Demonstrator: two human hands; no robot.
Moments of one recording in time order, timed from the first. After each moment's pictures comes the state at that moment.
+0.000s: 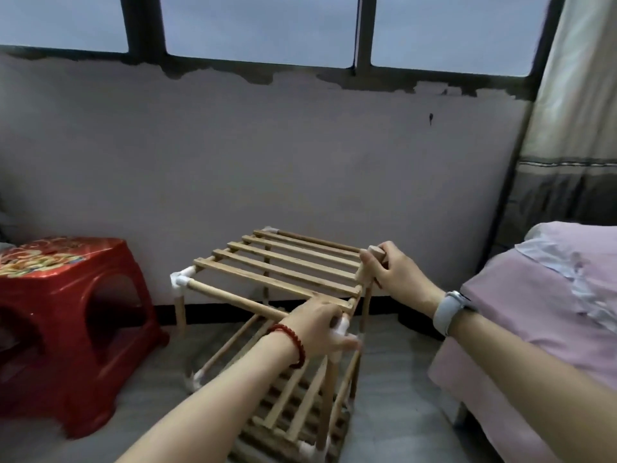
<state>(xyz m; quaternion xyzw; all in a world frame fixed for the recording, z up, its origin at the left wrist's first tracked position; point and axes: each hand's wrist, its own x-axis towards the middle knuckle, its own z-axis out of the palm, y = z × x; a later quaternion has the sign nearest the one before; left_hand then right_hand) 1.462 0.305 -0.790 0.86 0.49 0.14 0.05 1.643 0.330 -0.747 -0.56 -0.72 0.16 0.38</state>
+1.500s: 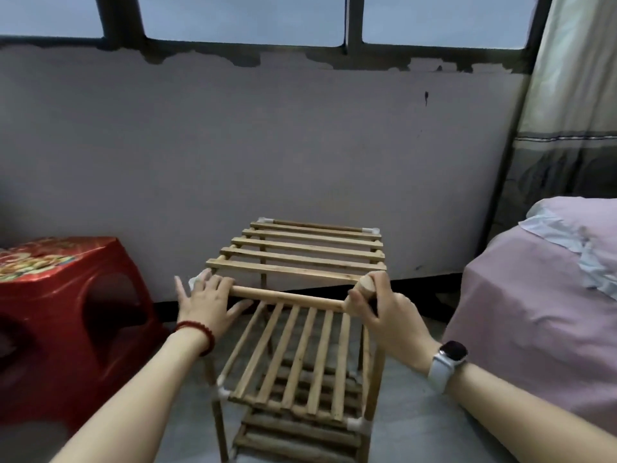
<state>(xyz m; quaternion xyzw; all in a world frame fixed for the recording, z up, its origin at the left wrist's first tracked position) 1.334 0.359 -0.824 0.72 0.68 0.13 -0.09 1.614 0.277 -0.809 -0.53 -0.76 0.03 0.39</state>
